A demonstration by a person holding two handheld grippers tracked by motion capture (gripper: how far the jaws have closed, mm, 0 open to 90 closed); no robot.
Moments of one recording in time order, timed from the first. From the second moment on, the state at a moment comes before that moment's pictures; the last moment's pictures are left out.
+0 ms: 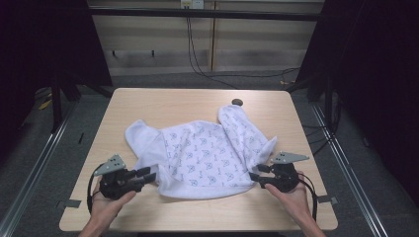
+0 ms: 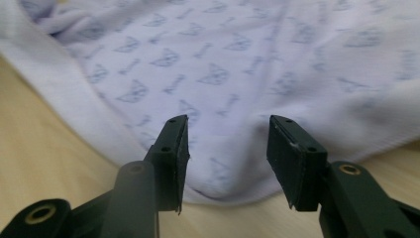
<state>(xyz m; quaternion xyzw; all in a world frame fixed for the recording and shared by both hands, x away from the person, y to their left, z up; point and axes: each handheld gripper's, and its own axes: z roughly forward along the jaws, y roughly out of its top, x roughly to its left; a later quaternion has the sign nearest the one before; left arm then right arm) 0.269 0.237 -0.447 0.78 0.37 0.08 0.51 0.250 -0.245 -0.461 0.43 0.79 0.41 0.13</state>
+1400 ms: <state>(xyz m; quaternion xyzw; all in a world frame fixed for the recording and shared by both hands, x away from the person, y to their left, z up) 0.295 0.195 -0.479 0.82 0.34 0.03 0.45 0.338 -0.272 -0.500 0.46 0.80 0.33 0.17</state>
